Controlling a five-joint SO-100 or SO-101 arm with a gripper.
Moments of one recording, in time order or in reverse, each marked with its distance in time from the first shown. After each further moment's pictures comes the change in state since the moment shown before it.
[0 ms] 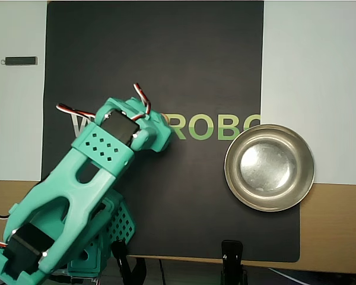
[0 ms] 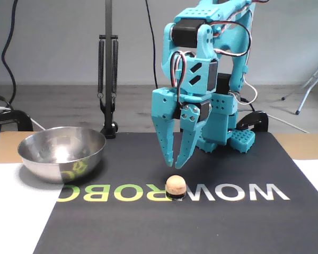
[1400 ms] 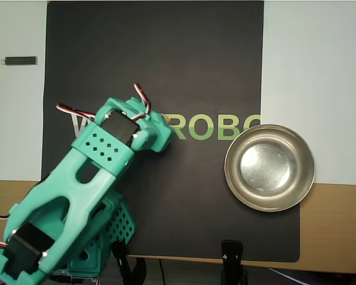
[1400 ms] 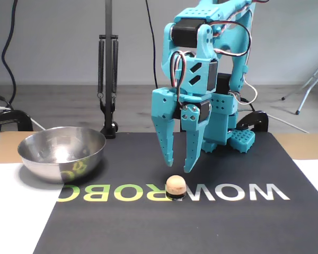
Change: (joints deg) arm 0.1 0.0 0.1 0.0 0.0
